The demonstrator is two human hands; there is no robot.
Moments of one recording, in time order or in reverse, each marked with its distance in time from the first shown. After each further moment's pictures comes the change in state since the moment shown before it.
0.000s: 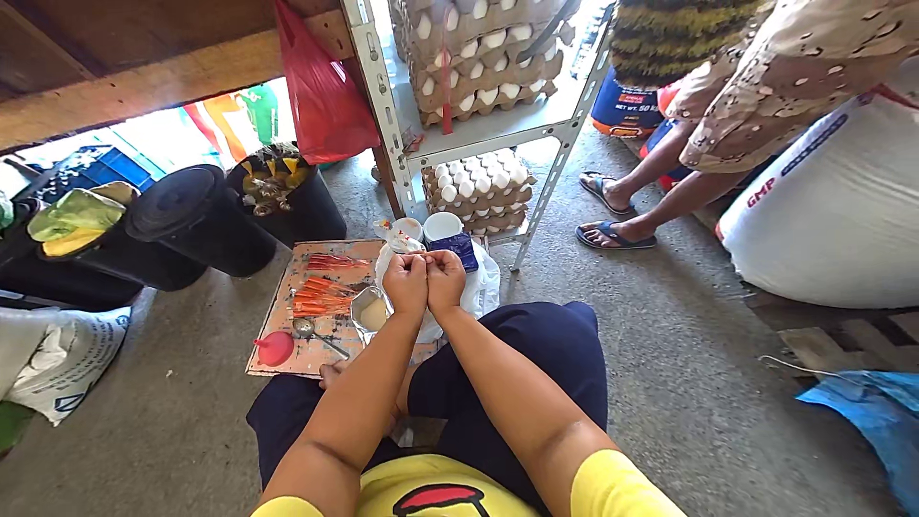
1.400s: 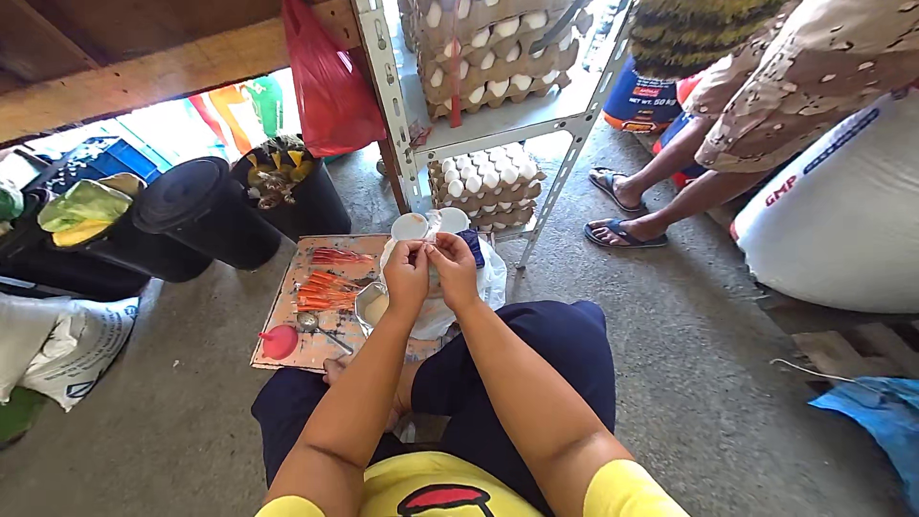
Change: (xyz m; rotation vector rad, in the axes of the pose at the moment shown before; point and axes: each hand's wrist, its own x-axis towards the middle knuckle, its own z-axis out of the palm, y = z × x) left_hand 0.013 -0.005 -0.014 0.060 -0.094 0.350; right_hand 0.017 -0.008 -0.015 0.343 -0.226 0.173
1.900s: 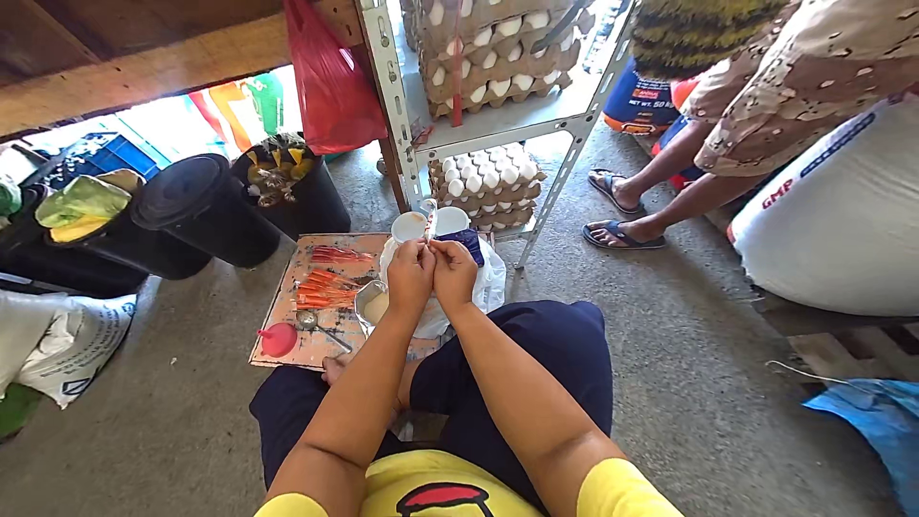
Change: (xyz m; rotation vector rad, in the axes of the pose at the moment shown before) left_hand -0.005 0.010 -0.003 0.299 -0.006 0.197; right_hand -0.011 0.004 0.008 -0.516 0.161 -0.475
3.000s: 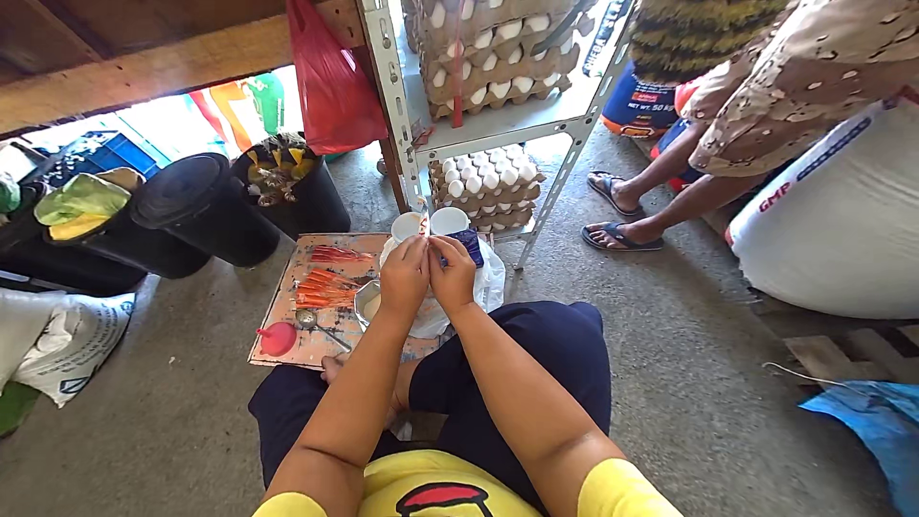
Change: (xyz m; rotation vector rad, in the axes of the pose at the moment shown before) left_hand 0.003 -0.010 -0.005 0.157 0.059 0.216; right_hand 0.002 0.006 -0.004 -0.103 -0.064 -0.157
